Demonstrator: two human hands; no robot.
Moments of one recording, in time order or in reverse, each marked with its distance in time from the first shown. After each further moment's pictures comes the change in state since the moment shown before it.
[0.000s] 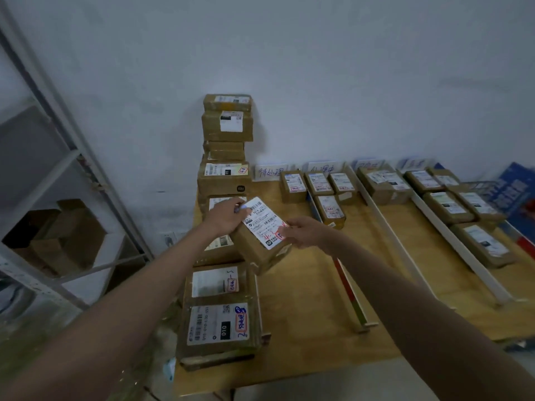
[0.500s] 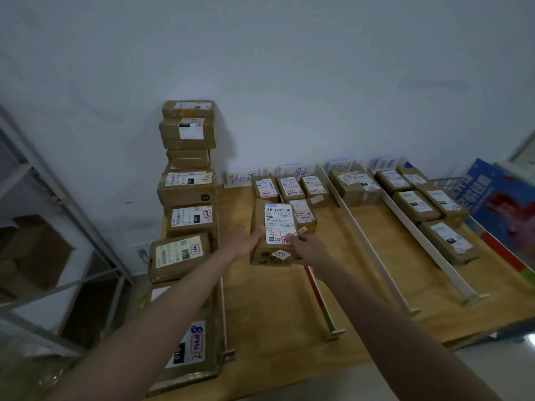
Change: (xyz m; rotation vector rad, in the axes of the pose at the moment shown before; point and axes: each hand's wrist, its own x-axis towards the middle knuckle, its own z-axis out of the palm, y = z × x) left_hand 0.010 0.089 0.103 -0.174 -0.137 -0.240; right_hand 0.005 0.095 -0.040 0.394 0.443 0.173
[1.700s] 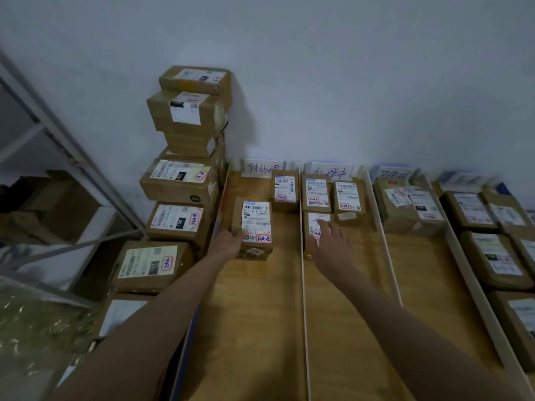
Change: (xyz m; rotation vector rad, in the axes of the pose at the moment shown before) left_hand 0.174 0.003 0.039 -0.280 0.212 -0.353; right_hand 0.216 -0.008 -0.060 -0.895 0.038 -0.504
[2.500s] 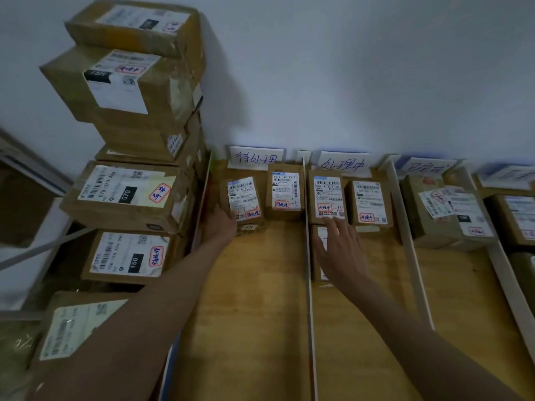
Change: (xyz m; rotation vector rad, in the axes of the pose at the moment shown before) left_hand 0.221 0.022 0.039 0.303 0.165 -0.044; right_hand 0.138 0.025 0.070 -0.063 -0.039 0.006
